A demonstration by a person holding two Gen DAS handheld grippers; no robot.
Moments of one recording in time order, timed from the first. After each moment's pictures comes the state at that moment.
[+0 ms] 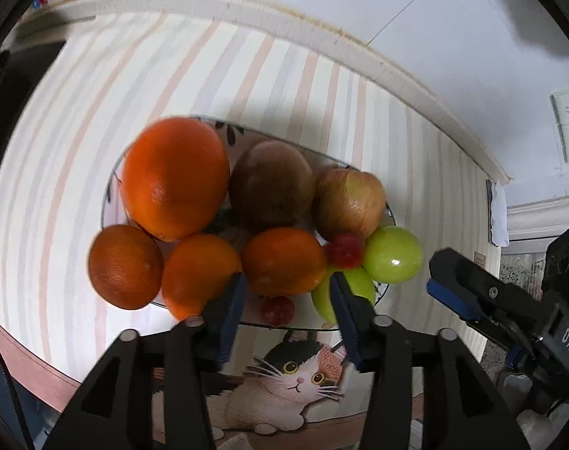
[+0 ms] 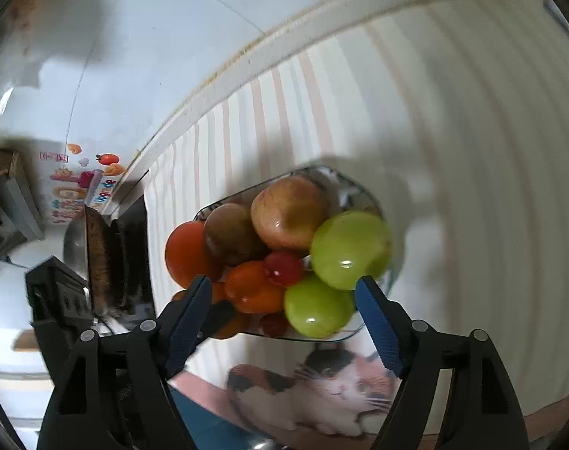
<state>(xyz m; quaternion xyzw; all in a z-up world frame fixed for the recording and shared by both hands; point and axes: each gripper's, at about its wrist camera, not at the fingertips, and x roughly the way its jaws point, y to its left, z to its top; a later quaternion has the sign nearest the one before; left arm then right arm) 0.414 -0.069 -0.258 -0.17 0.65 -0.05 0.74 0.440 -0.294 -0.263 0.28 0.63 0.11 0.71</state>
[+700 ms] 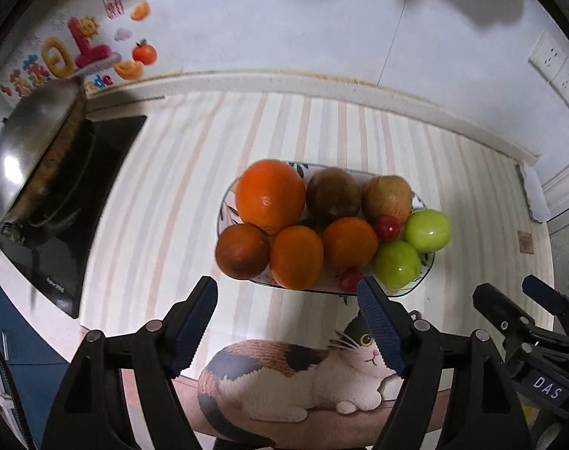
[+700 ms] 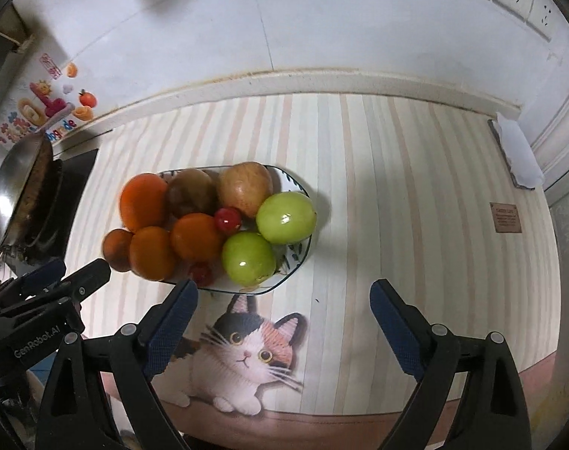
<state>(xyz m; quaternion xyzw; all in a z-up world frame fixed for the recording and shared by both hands) 0.343 -0.054 -0.187 -0.03 0.57 0.03 0.82 0.354 -0.268 -0.190 0.05 0.58 0.04 0.81</state>
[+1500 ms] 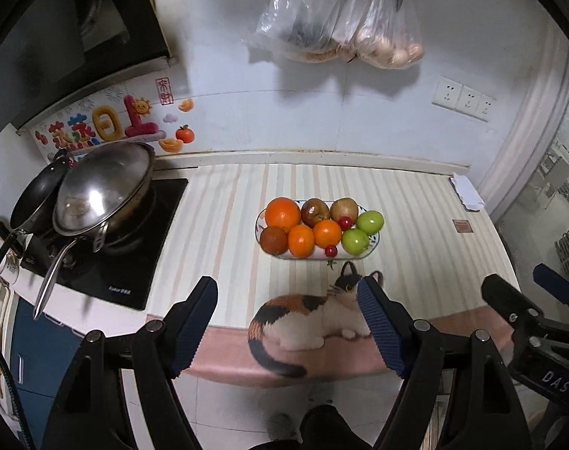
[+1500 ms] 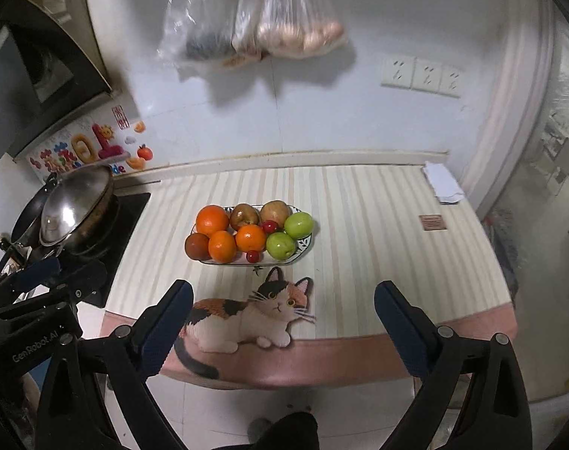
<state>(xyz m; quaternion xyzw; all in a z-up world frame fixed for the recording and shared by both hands) 0.144 -0.026 -0.030 0.01 0.44 -0.03 0.90 0.126 -0.223 -0.006 0.04 0.44 -0.01 0.90</state>
